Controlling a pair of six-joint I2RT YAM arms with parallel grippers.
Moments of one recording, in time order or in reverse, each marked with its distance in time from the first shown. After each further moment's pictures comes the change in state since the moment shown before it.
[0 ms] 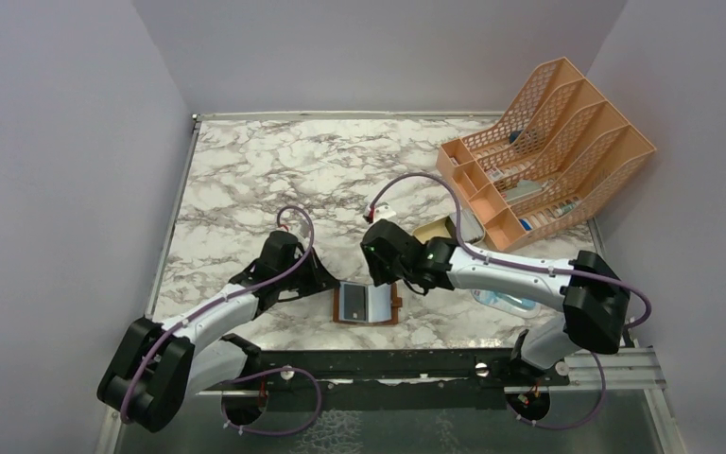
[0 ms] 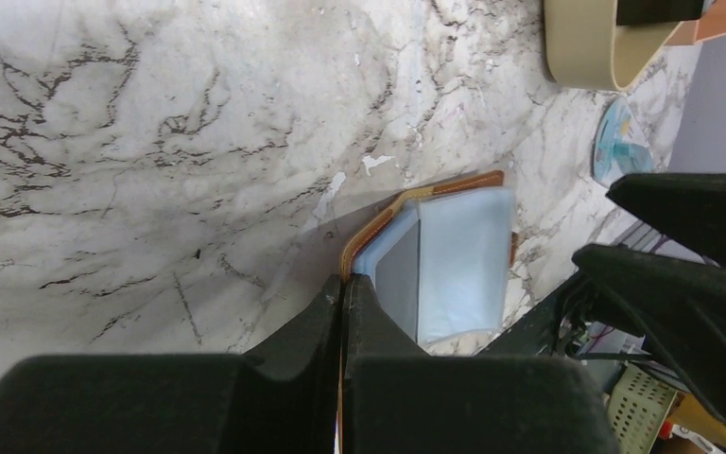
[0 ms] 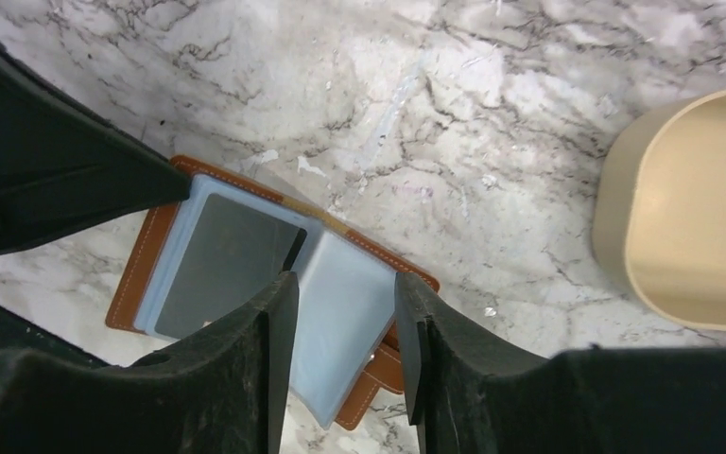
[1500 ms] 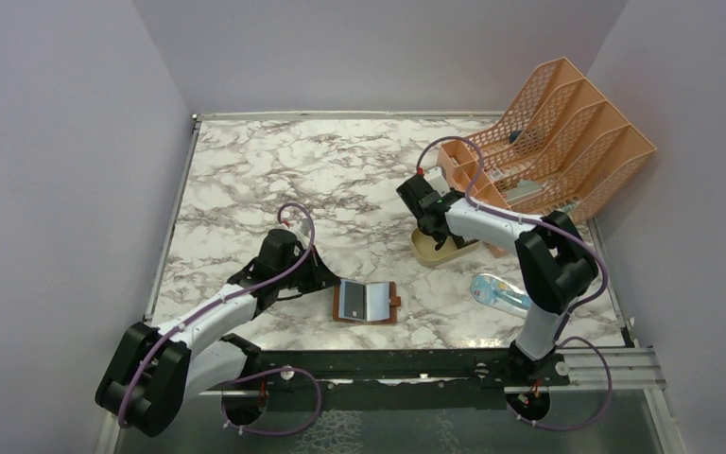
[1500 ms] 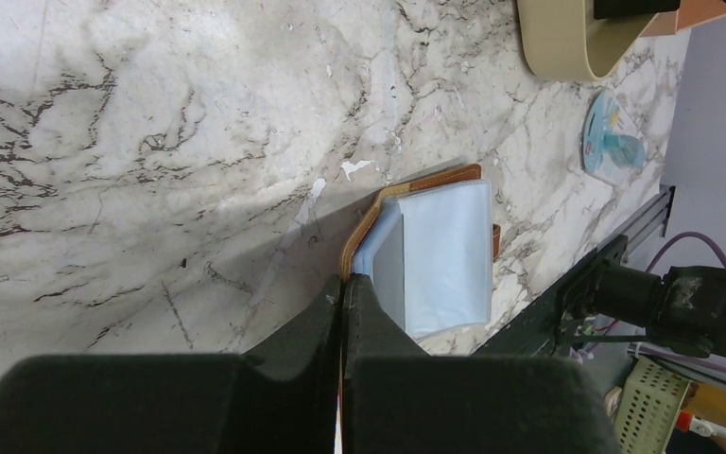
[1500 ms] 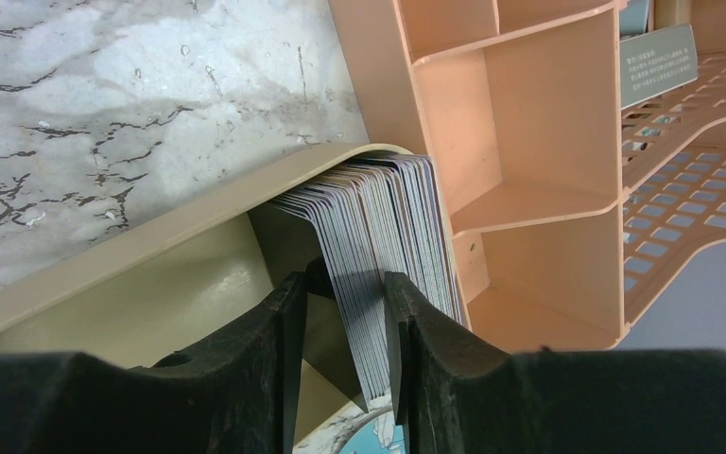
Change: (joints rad) left arm 0.000 -0.041 0.015 -0.010 0.013 0.040; right arm -0.442 0.264 0.124 -0.160 0.506 -0.283
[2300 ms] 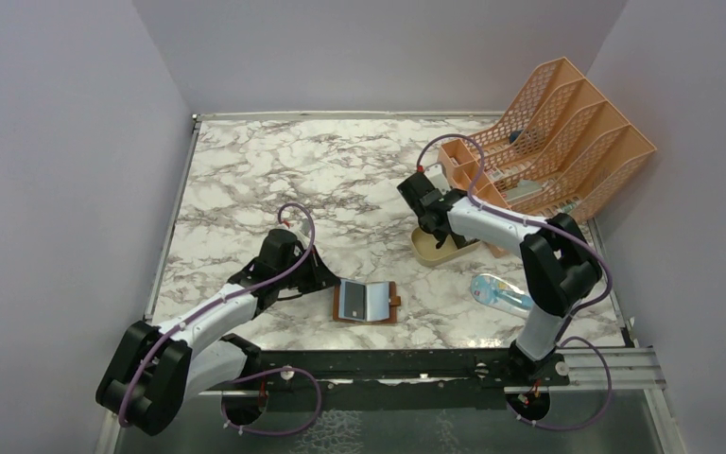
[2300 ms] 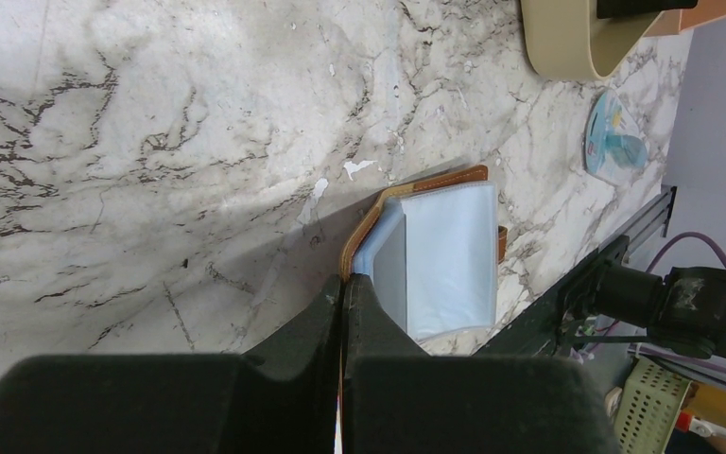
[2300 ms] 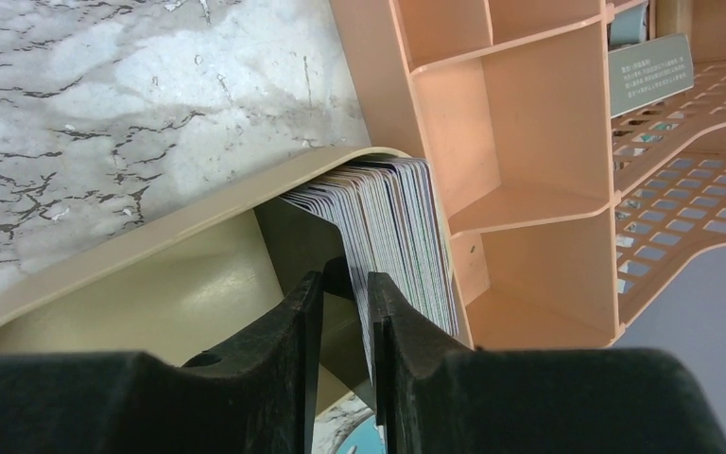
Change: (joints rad) left arm 0.000 0.007 0.000 0.002 0.000 -0.001; right arm 0.002 -0.021 0.012 -0.008 -0.016 -0.002
